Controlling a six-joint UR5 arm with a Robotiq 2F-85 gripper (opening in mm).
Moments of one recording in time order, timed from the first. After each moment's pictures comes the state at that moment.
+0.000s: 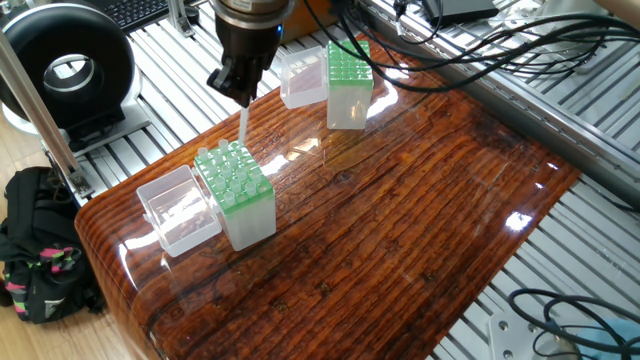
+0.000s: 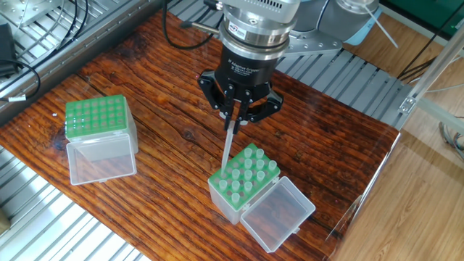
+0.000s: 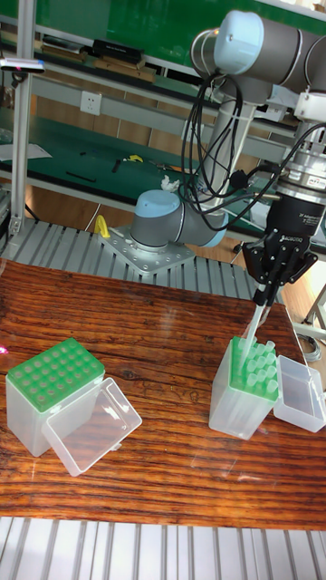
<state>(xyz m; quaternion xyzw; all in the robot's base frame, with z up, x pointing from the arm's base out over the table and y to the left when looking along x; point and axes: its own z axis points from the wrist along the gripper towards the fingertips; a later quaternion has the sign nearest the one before) 0.550 0.163 0.267 -0.16 0.98 -0.01 0.12</state>
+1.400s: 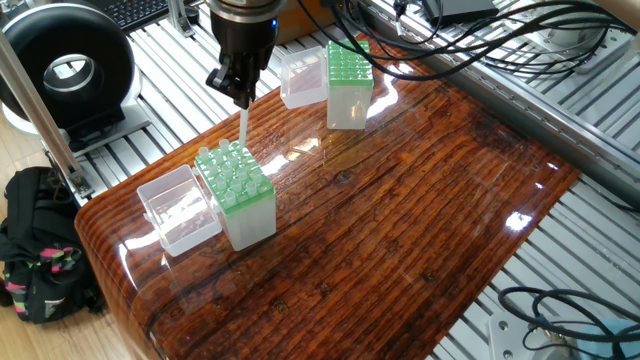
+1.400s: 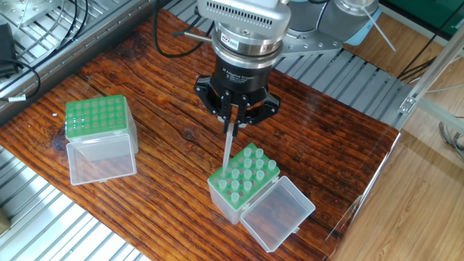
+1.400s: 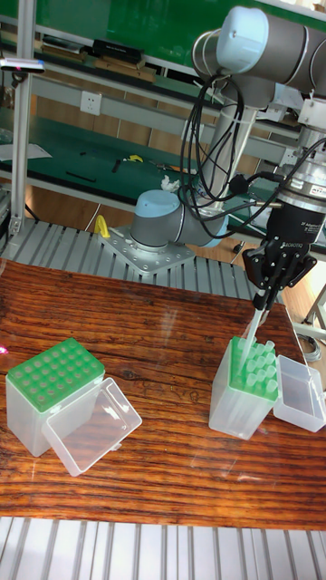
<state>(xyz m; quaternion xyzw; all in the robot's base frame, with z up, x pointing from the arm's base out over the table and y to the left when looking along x) 0.551 0.162 0.261 -0.20 0.98 -0.01 0.08</state>
